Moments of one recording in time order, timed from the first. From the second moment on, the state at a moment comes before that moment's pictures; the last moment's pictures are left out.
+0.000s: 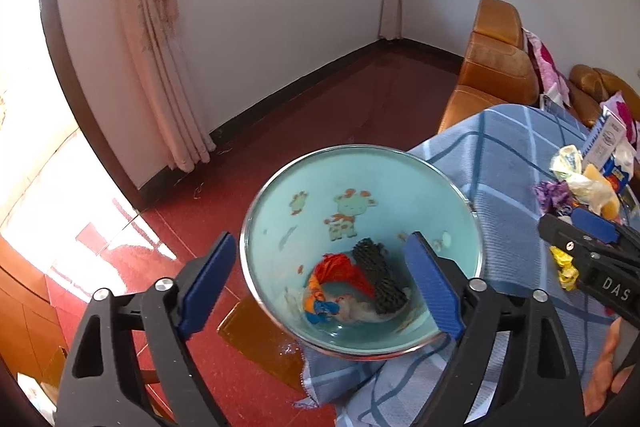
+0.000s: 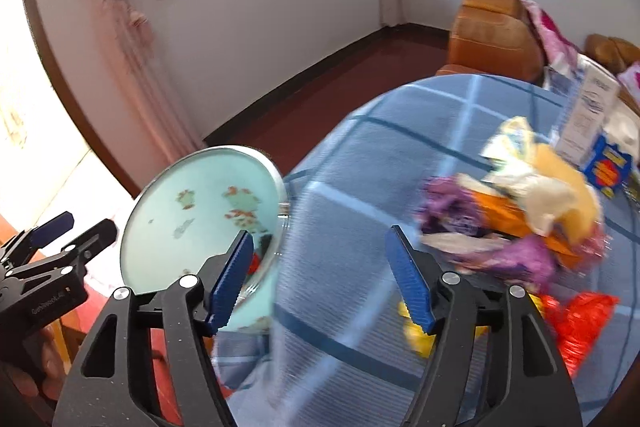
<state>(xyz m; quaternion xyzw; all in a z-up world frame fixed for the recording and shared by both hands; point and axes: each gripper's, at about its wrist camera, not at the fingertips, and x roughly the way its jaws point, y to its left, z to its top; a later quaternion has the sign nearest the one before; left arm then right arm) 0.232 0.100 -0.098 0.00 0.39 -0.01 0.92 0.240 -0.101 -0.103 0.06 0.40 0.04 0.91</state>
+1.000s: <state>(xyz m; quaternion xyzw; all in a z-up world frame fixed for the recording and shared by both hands) 0.201 -0.036 -0.102 0.08 0.39 -0.14 0.91 0.128 -0.271 -0.108 0.14 0.38 -0.15 0.90</state>
